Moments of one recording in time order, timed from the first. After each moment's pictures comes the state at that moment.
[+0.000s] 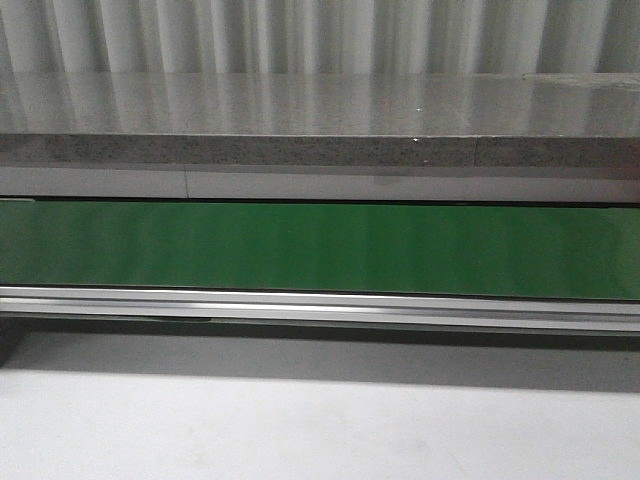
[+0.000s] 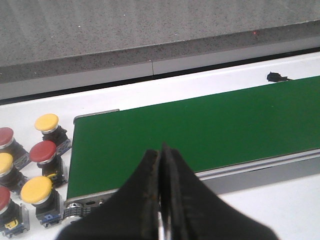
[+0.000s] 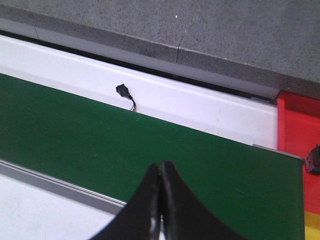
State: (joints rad) left arm -0.18 0.37 -0.54 -0.08 0.61 0.19; right arm 0.07 0.56 -0.76 0.14 0.70 -0.21
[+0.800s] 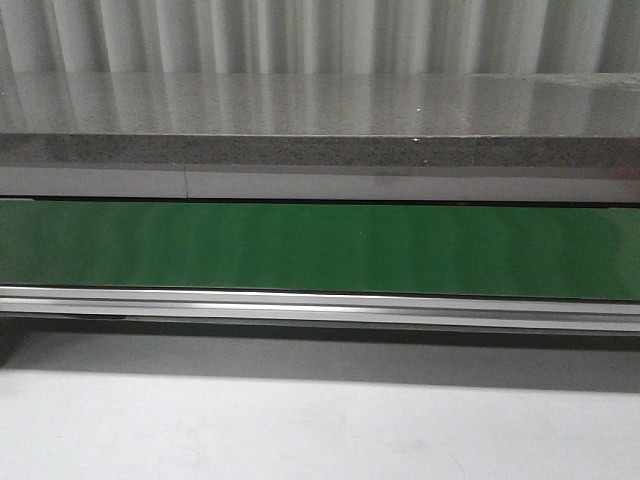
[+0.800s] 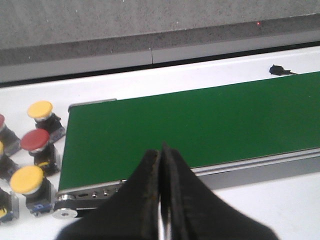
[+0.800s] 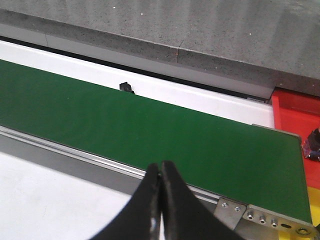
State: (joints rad) left arm -0.17 0.47 -0.55 -0.08 0.59 0.14; right arm 0.07 0.09 -0.46 0.14 0.72 -0.21
